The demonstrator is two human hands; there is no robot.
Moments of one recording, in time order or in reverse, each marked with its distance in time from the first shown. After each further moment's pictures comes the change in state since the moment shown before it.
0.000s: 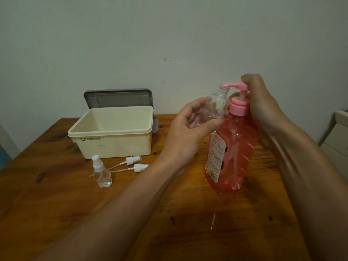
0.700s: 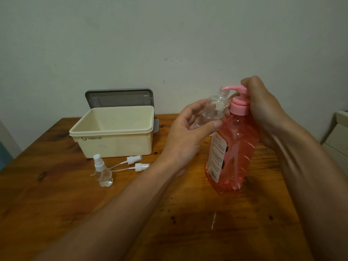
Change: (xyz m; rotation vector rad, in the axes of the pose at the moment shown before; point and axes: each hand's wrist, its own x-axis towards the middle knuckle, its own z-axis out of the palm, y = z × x) left_hand -0.001 -0.004 -0.002 -0.037 -0.004 -0.011; right_hand 0.002 0.001 -0.002 -0.028 -0.044 -0.019
